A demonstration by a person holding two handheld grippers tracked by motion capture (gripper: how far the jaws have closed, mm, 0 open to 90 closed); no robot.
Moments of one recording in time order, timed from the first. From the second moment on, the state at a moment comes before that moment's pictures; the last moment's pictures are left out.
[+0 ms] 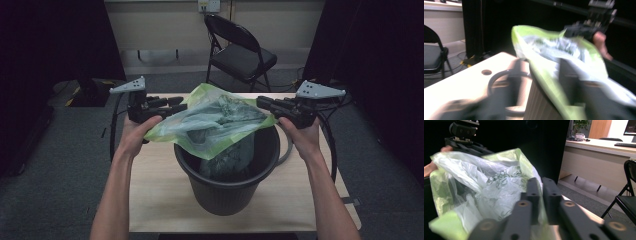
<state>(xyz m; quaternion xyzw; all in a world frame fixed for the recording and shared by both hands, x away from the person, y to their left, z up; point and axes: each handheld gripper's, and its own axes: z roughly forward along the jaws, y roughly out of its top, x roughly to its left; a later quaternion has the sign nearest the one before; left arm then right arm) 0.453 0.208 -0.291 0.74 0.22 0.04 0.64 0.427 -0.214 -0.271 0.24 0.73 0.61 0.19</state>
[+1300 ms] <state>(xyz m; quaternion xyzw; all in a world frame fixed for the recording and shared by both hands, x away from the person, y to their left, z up) 0.438 0.233 -0.330 0.72 0.29 0.10 0.62 0.445 -0.224 -0.311 0.31 0.73 0.57 0.20</state>
